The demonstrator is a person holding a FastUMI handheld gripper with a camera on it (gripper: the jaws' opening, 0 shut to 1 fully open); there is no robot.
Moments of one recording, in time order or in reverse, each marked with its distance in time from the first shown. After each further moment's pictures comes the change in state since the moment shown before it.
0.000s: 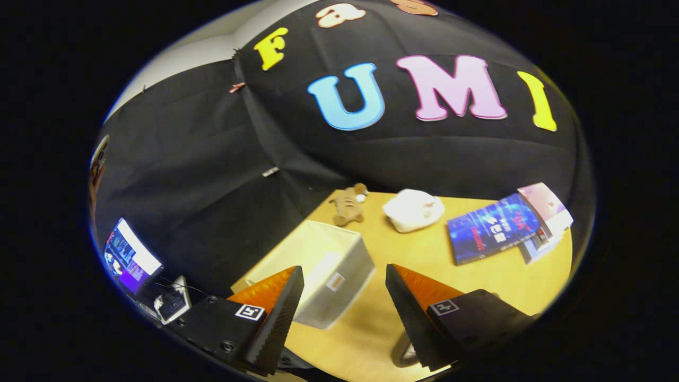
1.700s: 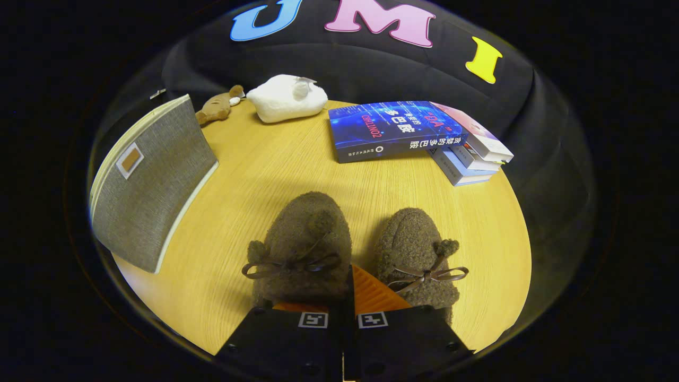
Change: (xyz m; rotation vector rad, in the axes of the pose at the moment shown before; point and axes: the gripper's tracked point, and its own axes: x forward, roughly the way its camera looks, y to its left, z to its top) arm 0.045 -0.183 -0.190 -0.058 0.301 -0.542
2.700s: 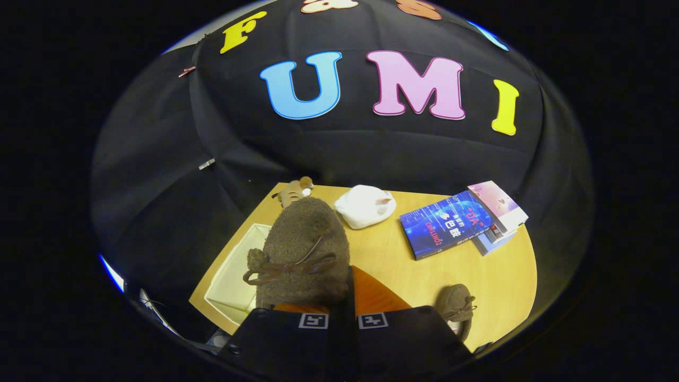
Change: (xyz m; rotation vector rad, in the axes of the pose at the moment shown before) arm -0.172 0.163 0.217 0.104 -0.238 0.219
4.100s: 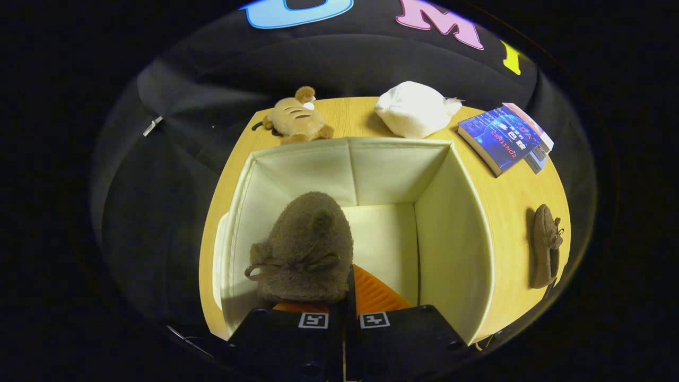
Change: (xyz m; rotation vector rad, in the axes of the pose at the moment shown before) arm 0.181 0.149 -0.153 0.179 0.421 -0.182
